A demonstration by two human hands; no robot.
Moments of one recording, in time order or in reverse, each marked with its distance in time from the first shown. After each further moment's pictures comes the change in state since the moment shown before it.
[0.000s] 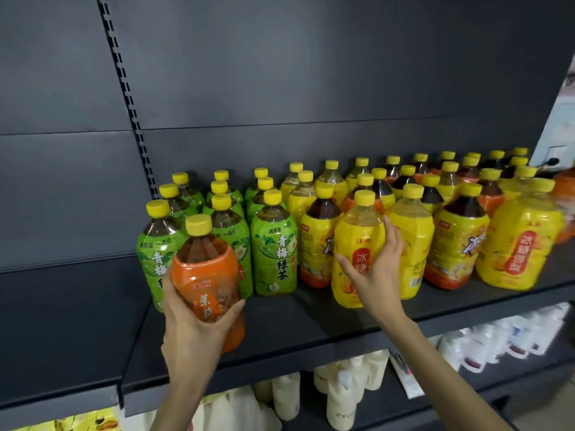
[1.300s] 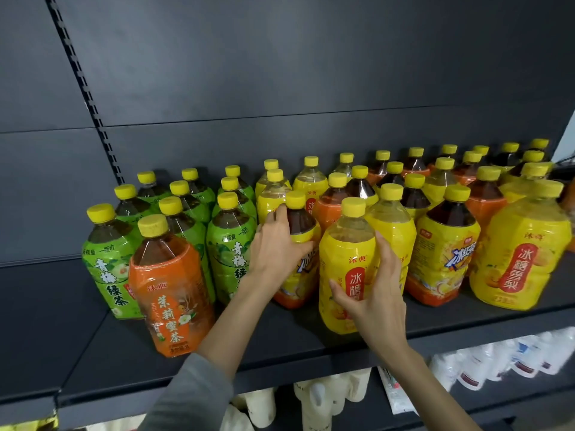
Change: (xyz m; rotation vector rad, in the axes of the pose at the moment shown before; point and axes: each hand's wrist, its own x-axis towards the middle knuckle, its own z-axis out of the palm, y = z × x) left_hand 0.048 0.133 0.165 0.350 -0.285 0.337; right_hand 0.008 0.045 -0.046 0.018 -0.105 0.008
